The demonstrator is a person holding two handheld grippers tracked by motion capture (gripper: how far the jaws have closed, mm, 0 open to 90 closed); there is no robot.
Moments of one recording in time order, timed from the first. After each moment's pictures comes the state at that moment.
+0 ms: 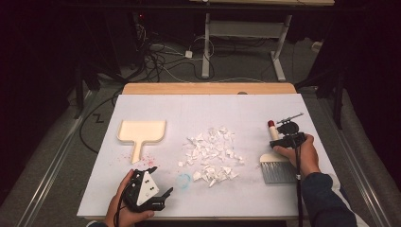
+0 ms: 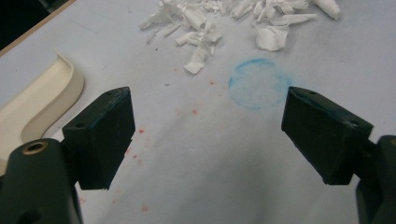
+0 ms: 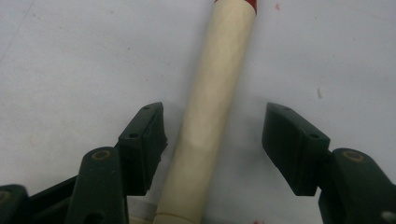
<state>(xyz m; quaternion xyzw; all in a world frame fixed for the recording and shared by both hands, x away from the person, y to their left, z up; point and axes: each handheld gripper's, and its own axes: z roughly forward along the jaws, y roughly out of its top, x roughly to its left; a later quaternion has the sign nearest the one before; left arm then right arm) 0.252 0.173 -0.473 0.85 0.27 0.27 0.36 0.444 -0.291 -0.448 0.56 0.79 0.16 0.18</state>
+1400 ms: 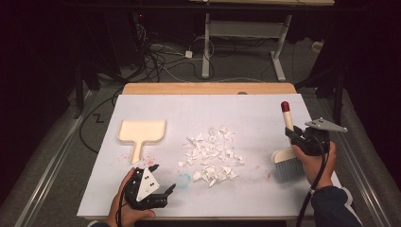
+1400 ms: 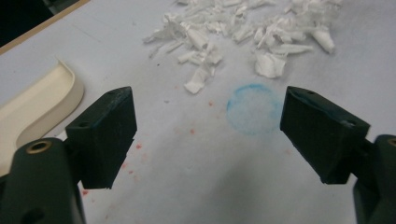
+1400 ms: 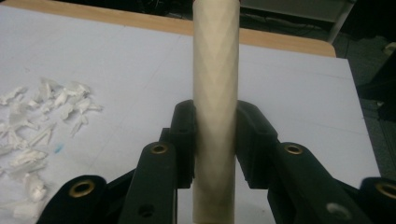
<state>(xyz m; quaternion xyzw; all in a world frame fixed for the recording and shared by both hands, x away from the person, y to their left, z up) 0.256 0.165 -0.461 0.83 0.29 0.26 0.39 0.375 -0.318 -0.395 0.50 0.71 0.39 0.30</state>
